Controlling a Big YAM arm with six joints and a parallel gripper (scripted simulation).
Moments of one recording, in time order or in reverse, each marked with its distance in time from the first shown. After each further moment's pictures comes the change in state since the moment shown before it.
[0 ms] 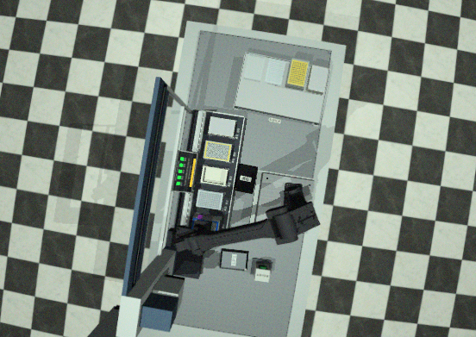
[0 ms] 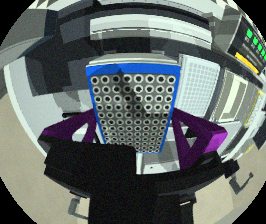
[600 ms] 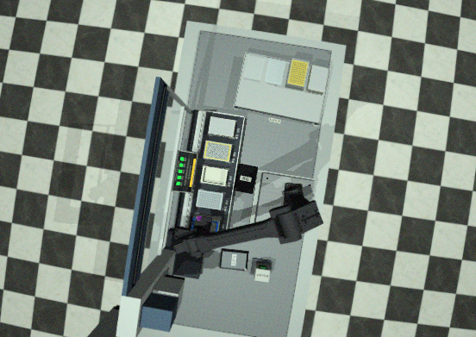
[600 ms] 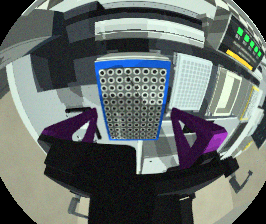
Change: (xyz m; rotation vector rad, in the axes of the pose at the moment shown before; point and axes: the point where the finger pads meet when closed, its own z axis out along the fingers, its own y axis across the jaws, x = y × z) arm 0.000 -0.001 -0.026 0.001 0.001 0.000
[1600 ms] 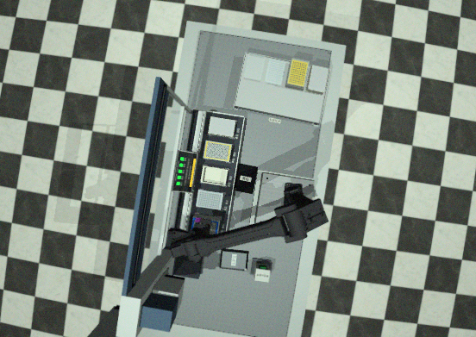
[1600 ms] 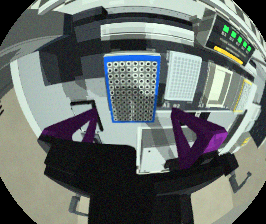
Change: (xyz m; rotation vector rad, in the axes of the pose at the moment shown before) arm 0.001 -0.001 -0.043 0.001 0.001 0.001
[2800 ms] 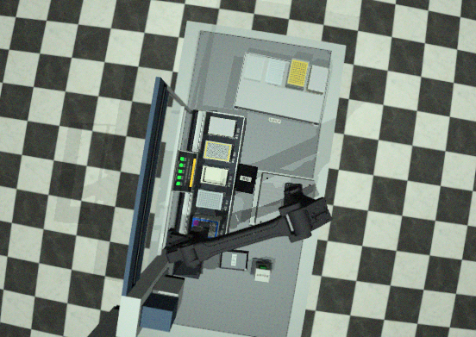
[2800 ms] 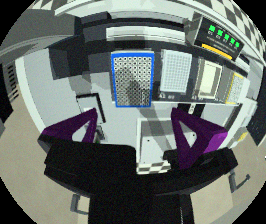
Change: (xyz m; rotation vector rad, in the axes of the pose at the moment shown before) arm 0.000 0.000 -0.053 0.001 0.001 0.000
